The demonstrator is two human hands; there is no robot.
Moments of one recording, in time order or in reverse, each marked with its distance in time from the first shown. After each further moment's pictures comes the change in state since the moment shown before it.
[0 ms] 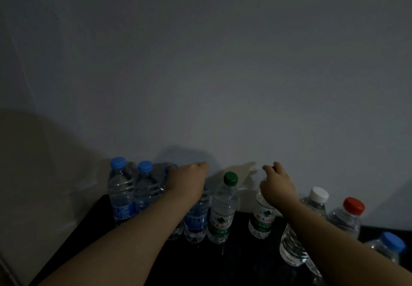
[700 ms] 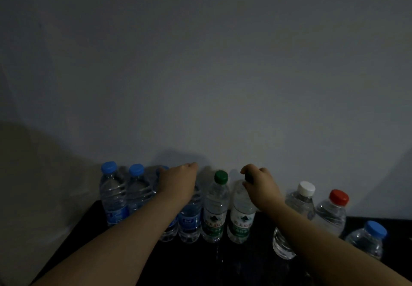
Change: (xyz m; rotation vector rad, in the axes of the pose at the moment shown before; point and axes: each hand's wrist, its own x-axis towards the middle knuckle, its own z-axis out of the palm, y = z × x) left_hand 0.004 -0.002 0.008 -0.046 -0.039 -0.015; right_hand -0.027 -0.013 -0.004 0.188 0.036 -0.137
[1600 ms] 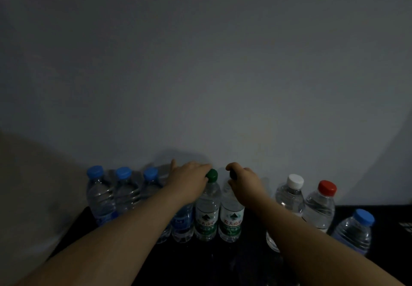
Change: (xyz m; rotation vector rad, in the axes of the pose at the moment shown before) left_hand 0.010 0.034 -0.011 -0.051 -0.147 0.166; right_hand 0.004 0.001 0.007 0.016 -0.065 -0.027
